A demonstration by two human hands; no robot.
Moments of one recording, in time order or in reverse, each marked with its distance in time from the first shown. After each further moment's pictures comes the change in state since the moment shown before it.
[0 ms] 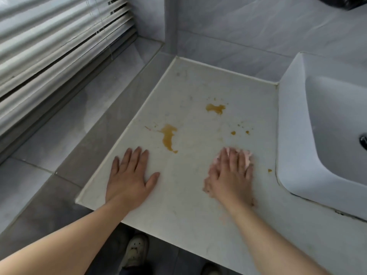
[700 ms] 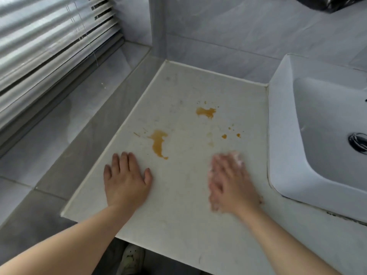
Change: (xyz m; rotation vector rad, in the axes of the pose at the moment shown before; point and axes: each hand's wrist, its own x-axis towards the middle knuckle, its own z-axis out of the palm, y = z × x) left_hand 0.018 0.027 0.000 -0.041 0.086 -0.211; right_hand 0.009 0.046 0.005 -0.012 -0.005 -0.297
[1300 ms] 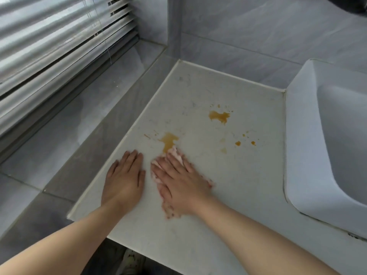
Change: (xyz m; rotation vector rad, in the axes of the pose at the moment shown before) left_hand 0.017 -0.036 -0.001 -0.127 0.036 0.208; right_hand 0.055 -0.118 0.005 0.054 -0.100 -0.477
